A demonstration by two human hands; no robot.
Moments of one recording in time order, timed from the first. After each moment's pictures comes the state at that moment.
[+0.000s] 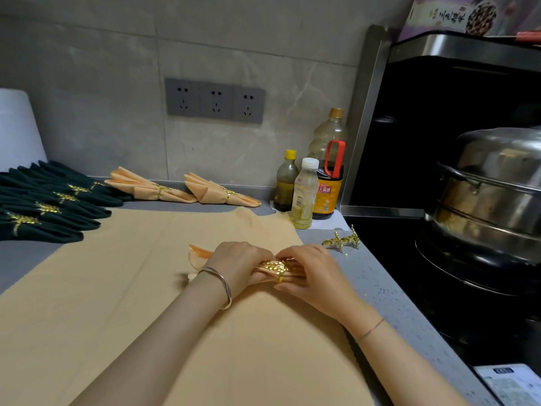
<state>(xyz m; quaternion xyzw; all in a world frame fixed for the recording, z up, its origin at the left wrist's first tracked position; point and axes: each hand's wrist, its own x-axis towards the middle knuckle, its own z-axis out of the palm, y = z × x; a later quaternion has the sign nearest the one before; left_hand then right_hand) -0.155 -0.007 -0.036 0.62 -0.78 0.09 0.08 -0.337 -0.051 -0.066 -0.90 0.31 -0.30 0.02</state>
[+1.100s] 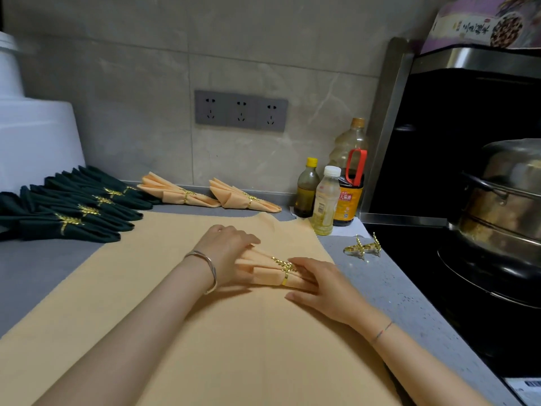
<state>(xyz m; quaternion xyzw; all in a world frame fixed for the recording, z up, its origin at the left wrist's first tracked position) -0.094 0.008 -0.017 0.66 -0.74 0.08 0.05 -0.318 -0.055 -0.081 -0.89 0.38 -0.22 0.11</state>
